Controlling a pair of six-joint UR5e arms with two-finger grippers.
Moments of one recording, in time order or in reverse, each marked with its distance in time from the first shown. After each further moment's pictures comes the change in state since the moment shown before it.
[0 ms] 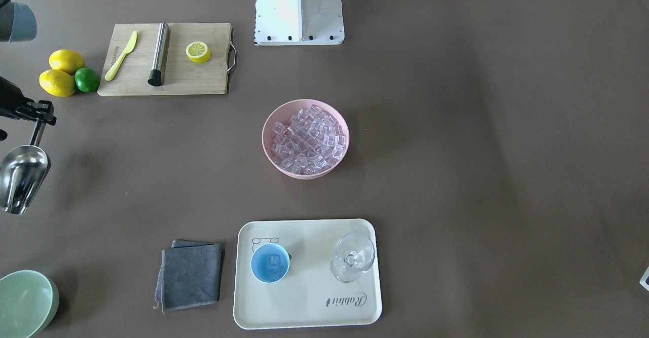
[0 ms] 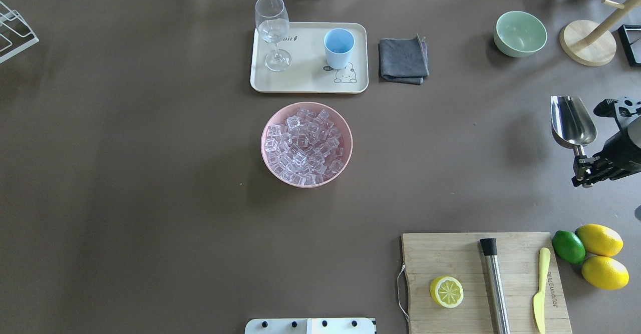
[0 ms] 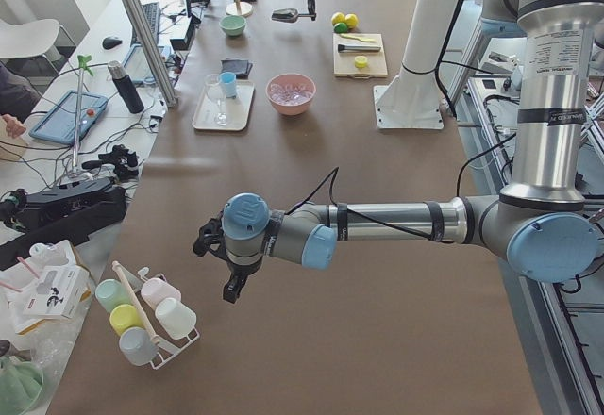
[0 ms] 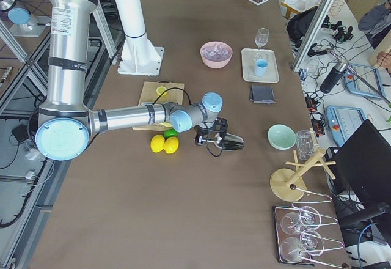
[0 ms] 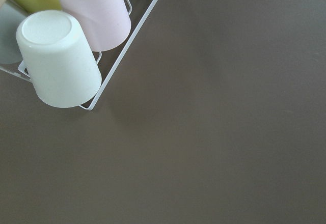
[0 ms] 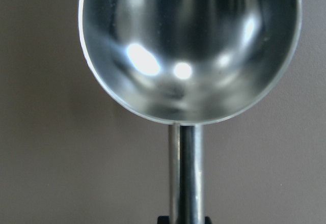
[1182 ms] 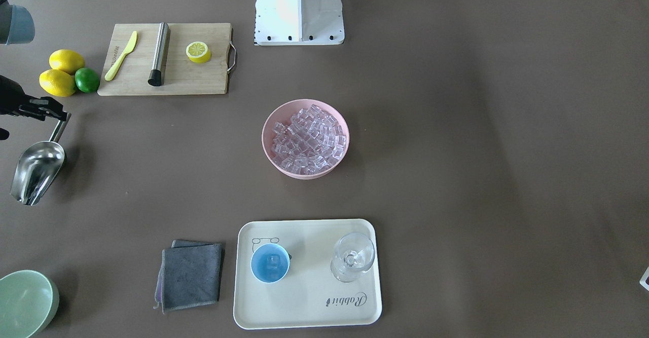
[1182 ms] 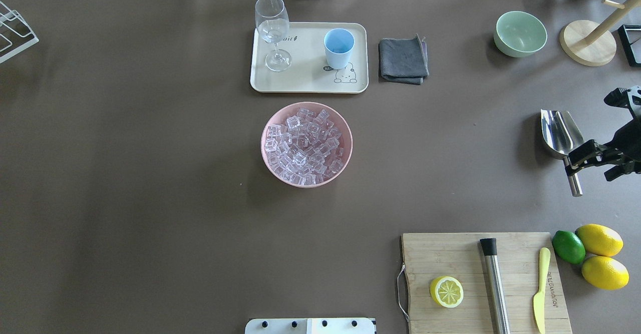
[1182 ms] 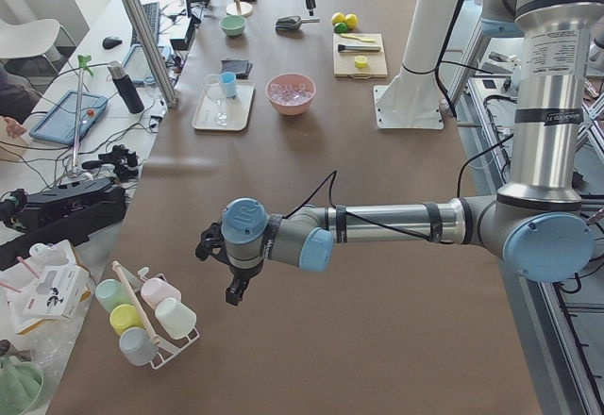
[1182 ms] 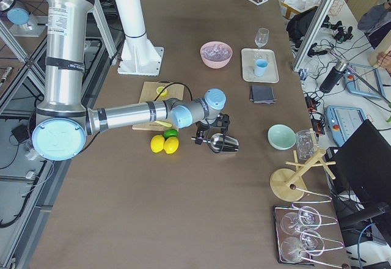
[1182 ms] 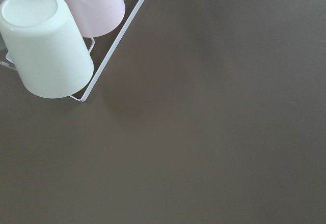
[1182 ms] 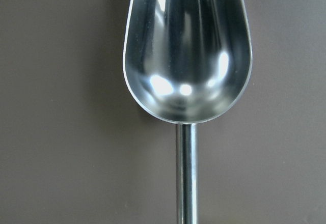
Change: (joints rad) left arm 0.024 -0.003 0.025 0.000 0.002 0.000; right arm 0.069 0.007 0.058 -0.090 0.095 -0.024
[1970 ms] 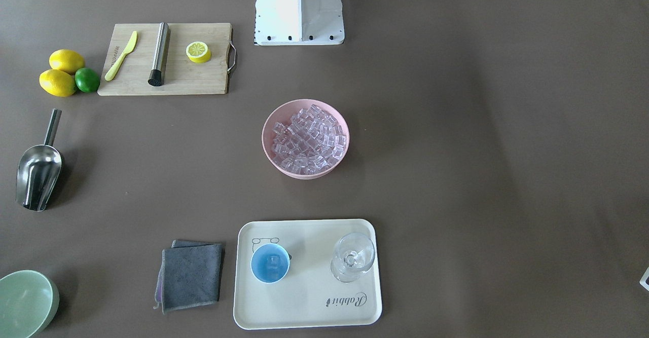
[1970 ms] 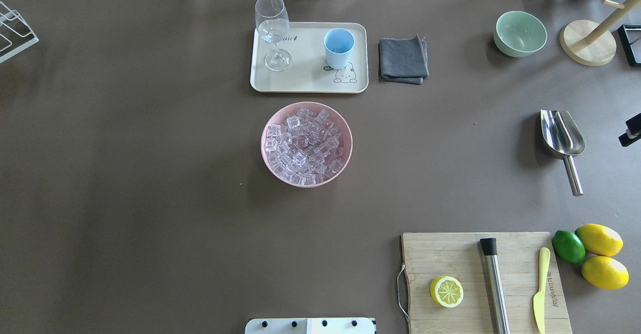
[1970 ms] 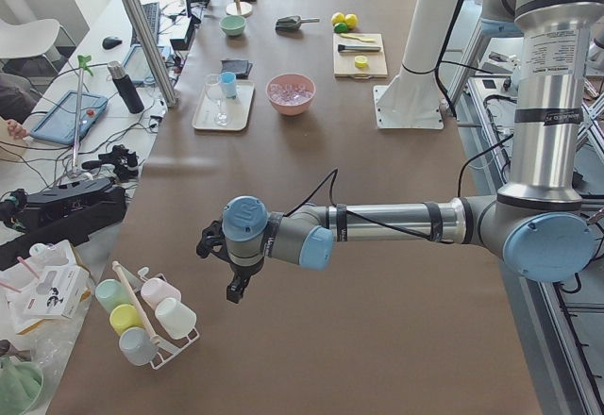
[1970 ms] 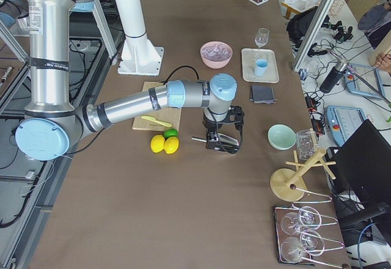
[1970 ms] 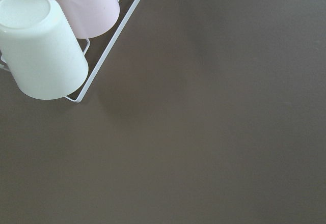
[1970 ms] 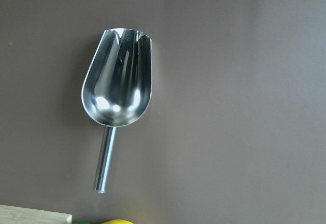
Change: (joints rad) left arm 0.006 0.004 -0.011 0.001 -0.003 -0.005; right arm 0.350 0.050 0.144 -0.486 -0.040 -0.636
